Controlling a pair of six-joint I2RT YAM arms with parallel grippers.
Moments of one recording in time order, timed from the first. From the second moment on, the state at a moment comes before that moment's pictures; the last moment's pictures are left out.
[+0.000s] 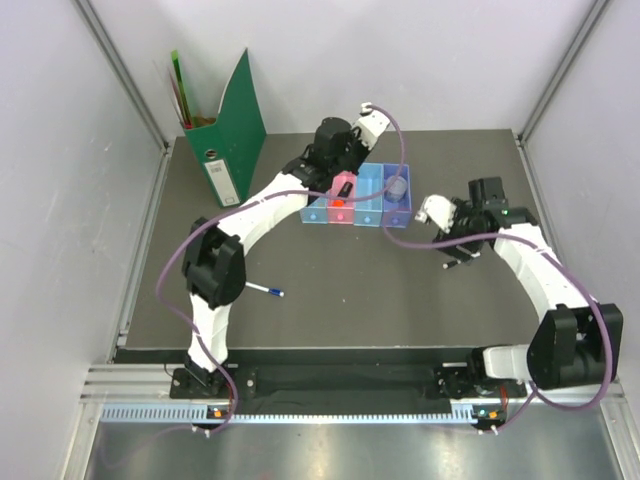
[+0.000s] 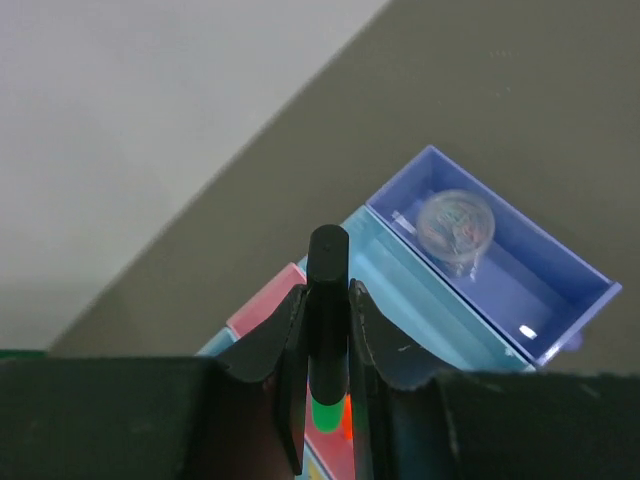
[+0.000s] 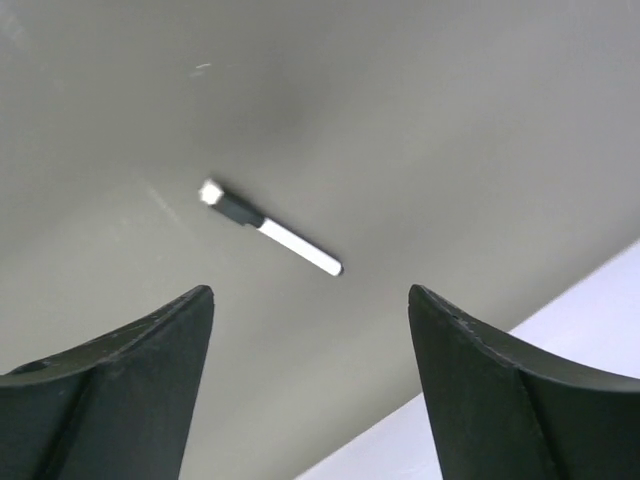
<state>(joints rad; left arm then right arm) -0.65 1.99 1.80 -0.06 0.00 0.32 0.10 1.31 1.03 -0.76 -0.12 -1.00</state>
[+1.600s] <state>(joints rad) -0.48 2.40 2.16 -0.45 0.36 -0.01 0.15 1.58 0.89 -0.58 -0.07 -1.29</state>
